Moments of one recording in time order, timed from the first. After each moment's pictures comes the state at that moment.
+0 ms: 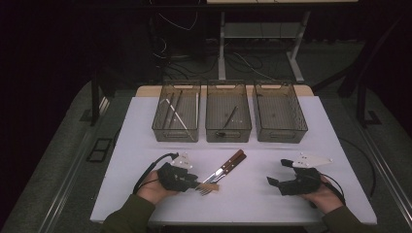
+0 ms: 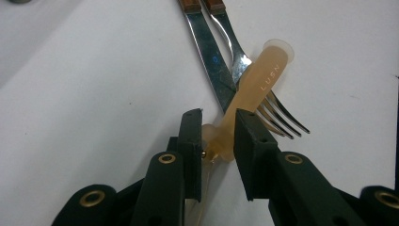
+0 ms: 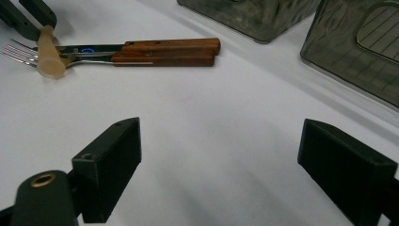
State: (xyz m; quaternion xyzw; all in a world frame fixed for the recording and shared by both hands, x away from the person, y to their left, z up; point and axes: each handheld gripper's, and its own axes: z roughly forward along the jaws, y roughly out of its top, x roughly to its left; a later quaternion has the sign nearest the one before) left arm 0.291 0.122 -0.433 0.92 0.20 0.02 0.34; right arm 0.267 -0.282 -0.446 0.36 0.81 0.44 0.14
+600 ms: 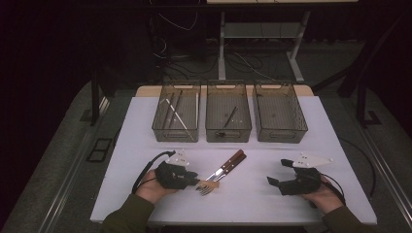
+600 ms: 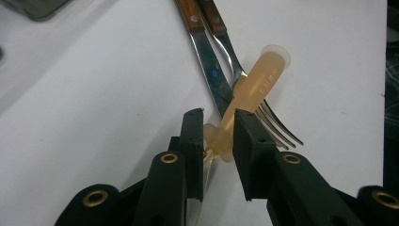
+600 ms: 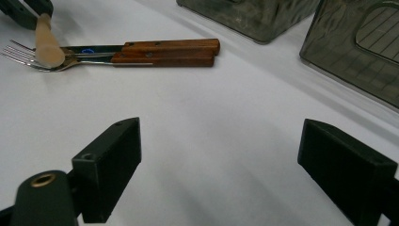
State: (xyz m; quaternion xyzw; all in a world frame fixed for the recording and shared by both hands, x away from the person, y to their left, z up) left arm 0.293 0.129 -0.426 0.90 0.21 0.02 0.37; right arm 0.267 -0.282 -0.445 0.36 0.81 0.44 0.14
